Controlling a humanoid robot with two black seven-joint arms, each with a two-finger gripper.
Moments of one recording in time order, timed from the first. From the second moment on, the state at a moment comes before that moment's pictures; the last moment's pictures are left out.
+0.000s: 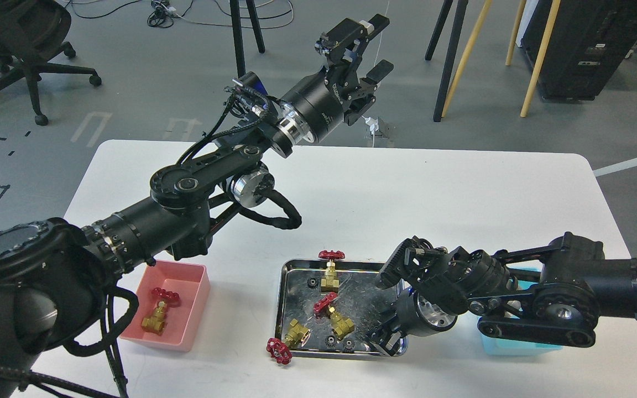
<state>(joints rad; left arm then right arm) -1.04 -0.03 -0.41 -0.77 0.39 -0.19 -0.49 1.04 -0.36 -0.23 1.42 -1.62 0.49 -0.10</state>
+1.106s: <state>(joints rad) -1.04 -0.03 -0.41 -0.77 0.39 -0.19 -0.49 1.06 -0.31 -0.23 1.39 -1.62 0.49 -0.10</state>
